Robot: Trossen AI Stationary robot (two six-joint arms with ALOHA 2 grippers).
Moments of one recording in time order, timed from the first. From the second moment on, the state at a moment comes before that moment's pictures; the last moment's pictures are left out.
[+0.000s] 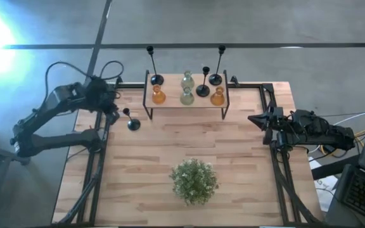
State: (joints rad) left arm 0.61 0.79 1.12 -1.30 -0.05 -0.08; right arm -0.03 0.09 0.41 -0.44 0.26 0.22
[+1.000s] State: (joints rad) left arm 0.60 0.50 0.65 -0.99 0.12 -0.34; right arm -0.03 0.09 0.41 -0.44 0.26 0.22
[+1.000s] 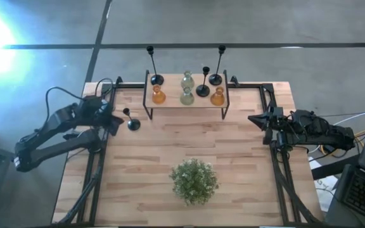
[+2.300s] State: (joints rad) left arm 0.27 0.53 0.27 -0.55 -0.30 -0.65; right arm -0.03 0.09 0.41 -0.44 0.26 0.22
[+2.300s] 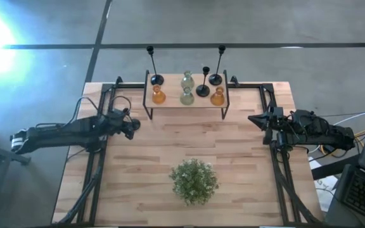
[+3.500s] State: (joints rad) left arm 0.27 0.53 0.26 -0.39 -0.44 -0.52; right arm -0.03 0.09 0.41 -0.44 0.26 0.22
